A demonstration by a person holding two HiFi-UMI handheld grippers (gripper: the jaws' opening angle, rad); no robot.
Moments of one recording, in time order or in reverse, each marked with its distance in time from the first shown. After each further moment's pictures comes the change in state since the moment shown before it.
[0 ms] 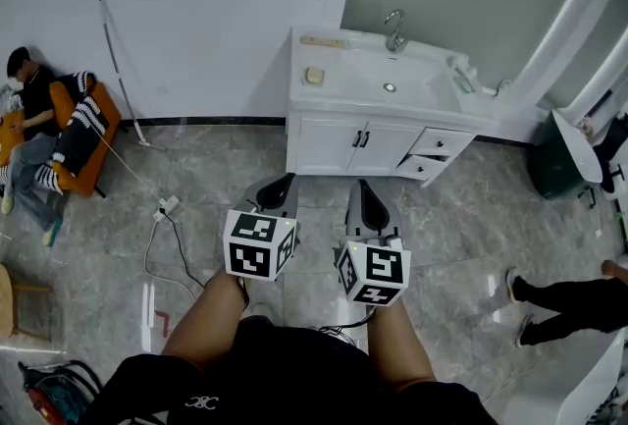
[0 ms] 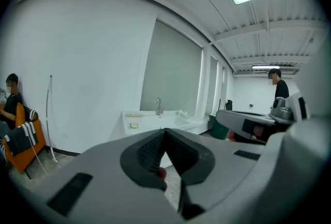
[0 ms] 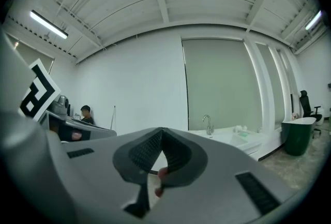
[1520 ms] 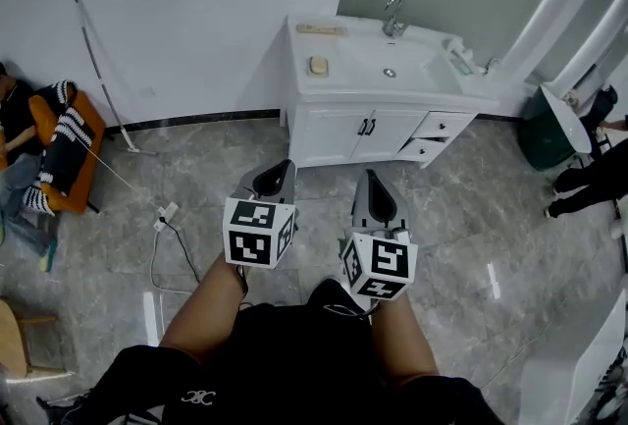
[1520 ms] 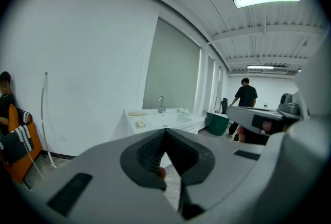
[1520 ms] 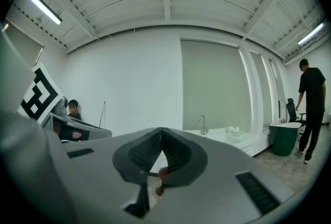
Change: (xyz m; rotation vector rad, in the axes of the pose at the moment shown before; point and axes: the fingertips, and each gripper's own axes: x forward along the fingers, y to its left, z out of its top) left arm 0.006 0.107 -0.010 0.022 0.016 -0.067; right arm 0.047 0.069 -0.014 -0.032 0.001 -0.144
